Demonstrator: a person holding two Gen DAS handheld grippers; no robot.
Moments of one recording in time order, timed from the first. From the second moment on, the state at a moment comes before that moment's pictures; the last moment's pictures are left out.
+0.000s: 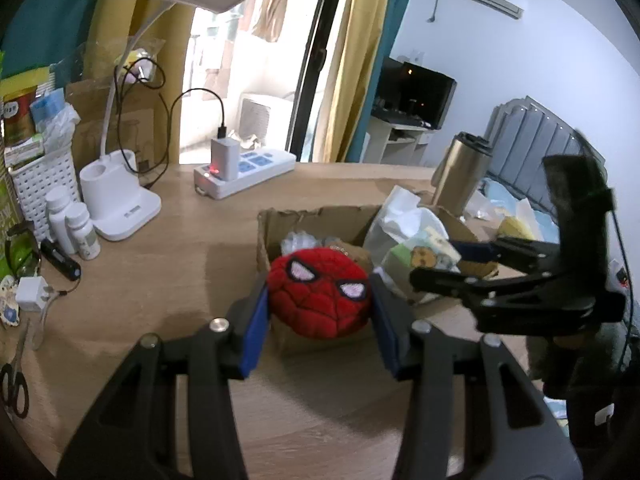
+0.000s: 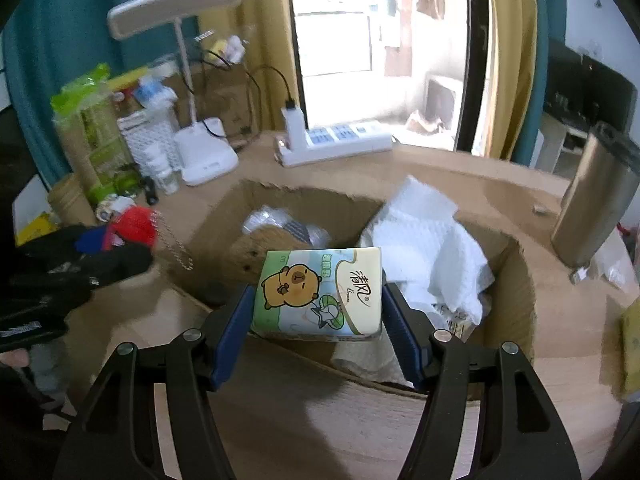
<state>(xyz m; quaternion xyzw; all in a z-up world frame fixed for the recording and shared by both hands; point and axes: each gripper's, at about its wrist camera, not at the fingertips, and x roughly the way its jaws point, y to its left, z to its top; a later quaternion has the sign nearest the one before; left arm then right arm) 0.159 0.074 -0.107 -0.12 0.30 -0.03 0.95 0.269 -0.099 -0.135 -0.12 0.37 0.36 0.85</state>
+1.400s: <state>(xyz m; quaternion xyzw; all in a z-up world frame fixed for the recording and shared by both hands) 0.282 -0.022 -0.114 -0.04 0.36 -0.03 0.93 0.335 -0.246 -0.144 -0.01 0.32 0.32 0.89</state>
